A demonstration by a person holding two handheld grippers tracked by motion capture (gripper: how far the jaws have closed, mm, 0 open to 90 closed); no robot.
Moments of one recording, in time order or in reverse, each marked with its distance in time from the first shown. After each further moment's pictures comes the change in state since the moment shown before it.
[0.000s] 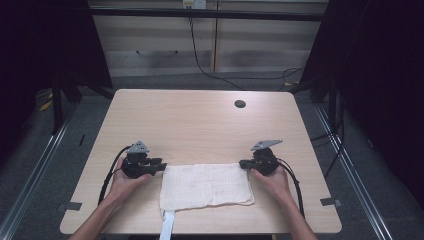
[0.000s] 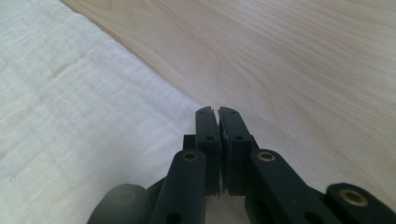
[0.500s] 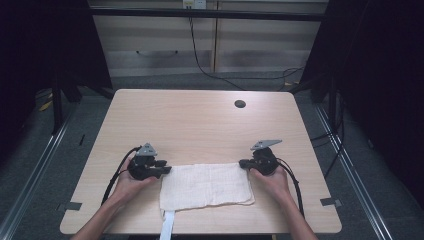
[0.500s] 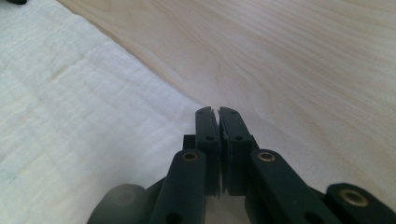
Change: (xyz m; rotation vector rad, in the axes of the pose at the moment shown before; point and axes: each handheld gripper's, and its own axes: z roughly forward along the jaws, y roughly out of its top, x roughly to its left) left arm -0.019 0.002 0.011 0.069 -0.016 0.124; right arm 0.000 0.001 0.001 -0.001 0.000 0.002
